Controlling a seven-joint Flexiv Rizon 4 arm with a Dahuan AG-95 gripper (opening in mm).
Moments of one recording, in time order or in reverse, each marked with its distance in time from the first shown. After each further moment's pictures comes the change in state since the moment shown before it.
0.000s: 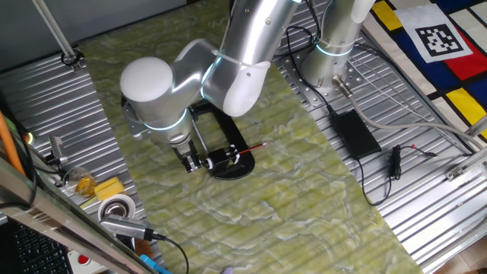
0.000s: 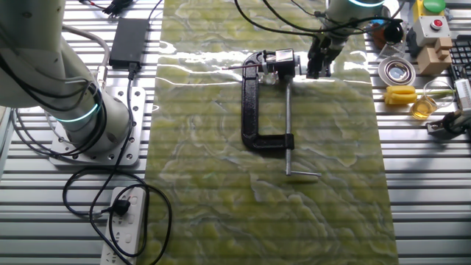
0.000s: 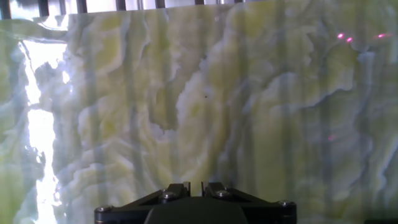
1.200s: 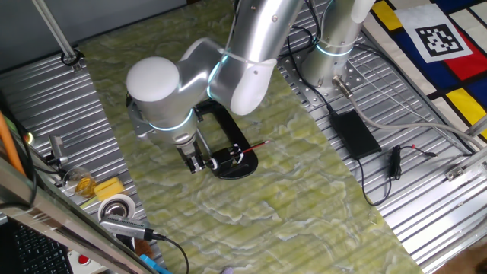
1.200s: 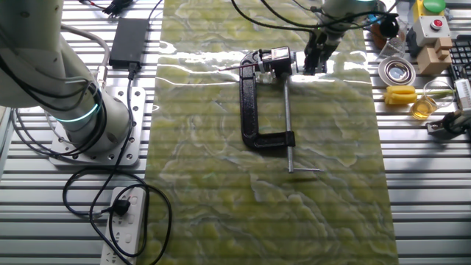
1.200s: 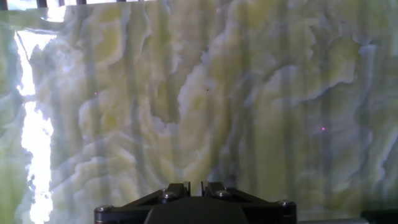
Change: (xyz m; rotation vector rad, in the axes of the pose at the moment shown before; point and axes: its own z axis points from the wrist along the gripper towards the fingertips) arm 0.005 0.007 -0.002 0.002 -0.012 0.004
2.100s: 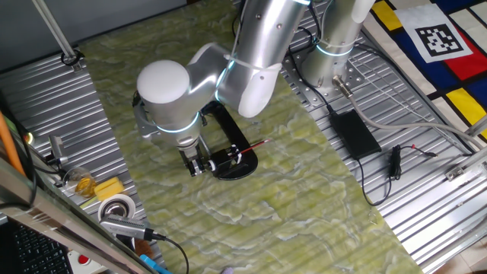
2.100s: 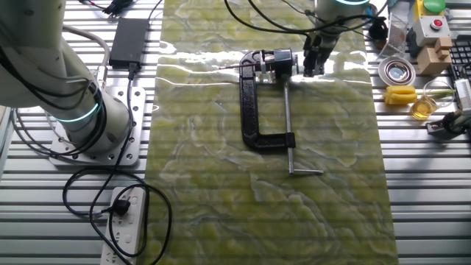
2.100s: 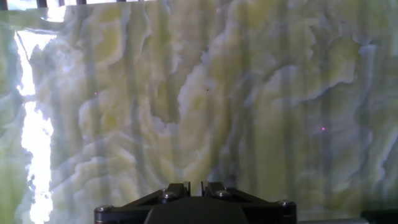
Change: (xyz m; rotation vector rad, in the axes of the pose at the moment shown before) arm -0.004 0.003 0.013 0.000 -0.051 0.050
